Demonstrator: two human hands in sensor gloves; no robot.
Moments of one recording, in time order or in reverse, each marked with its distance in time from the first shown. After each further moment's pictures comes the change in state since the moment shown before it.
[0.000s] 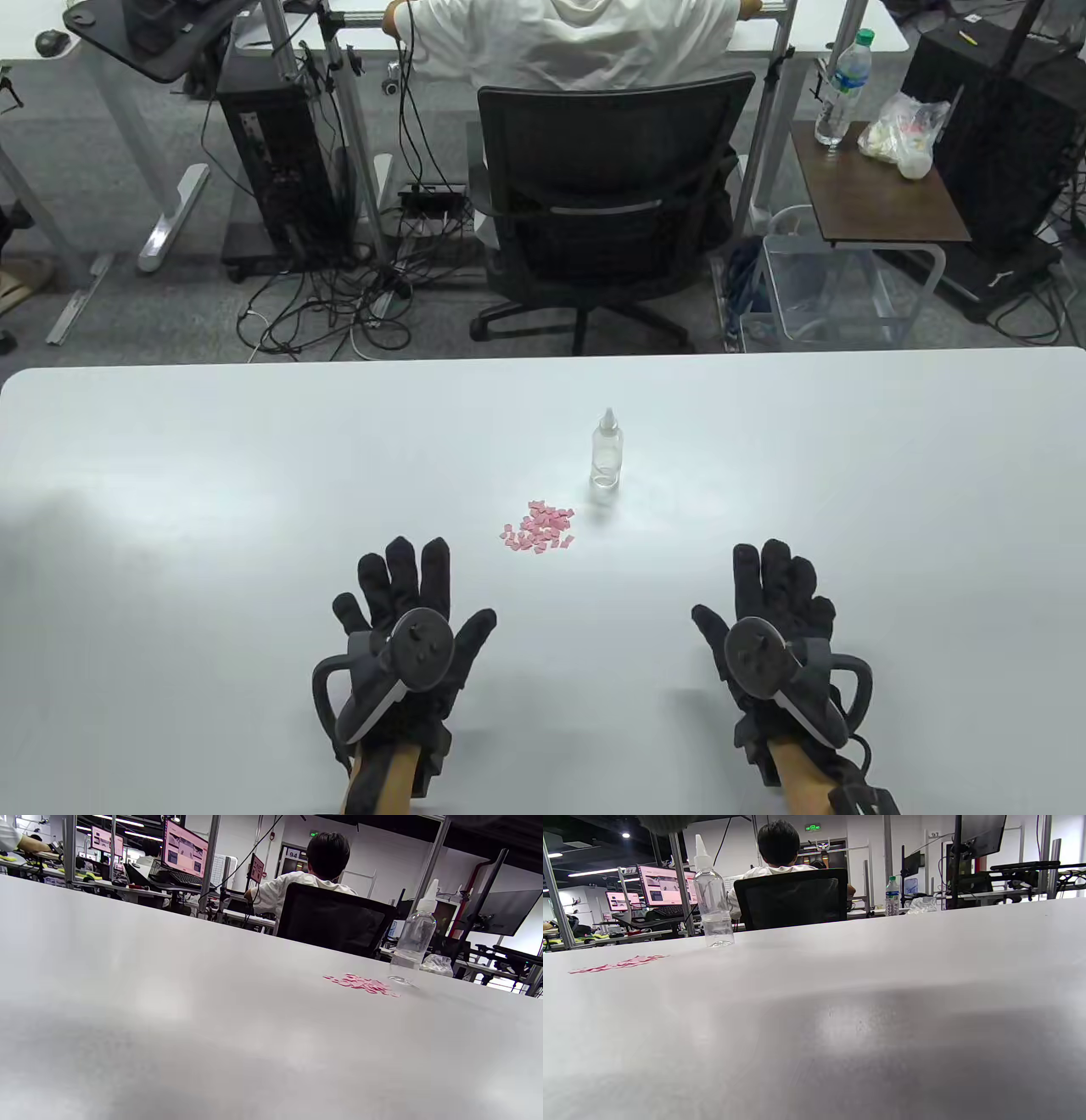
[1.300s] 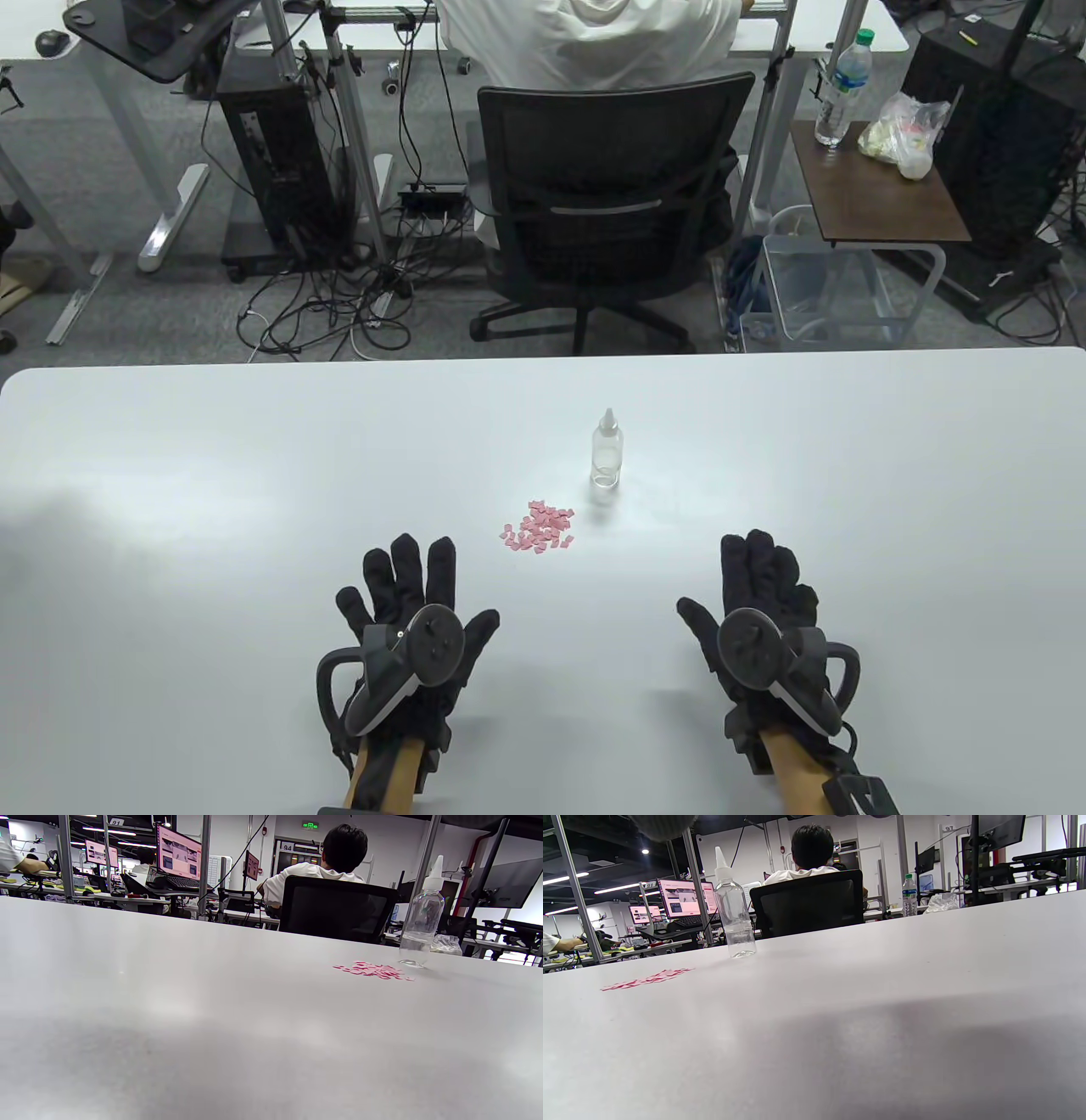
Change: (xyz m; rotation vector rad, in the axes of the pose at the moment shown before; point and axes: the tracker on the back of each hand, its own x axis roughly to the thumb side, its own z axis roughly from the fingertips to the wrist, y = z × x) left_hand 0.004 0.001 -0.003 -0.014 0.006 -0.099; right_hand 0.008 -0.002 -0.007 -0.003 -0.046 -0.058
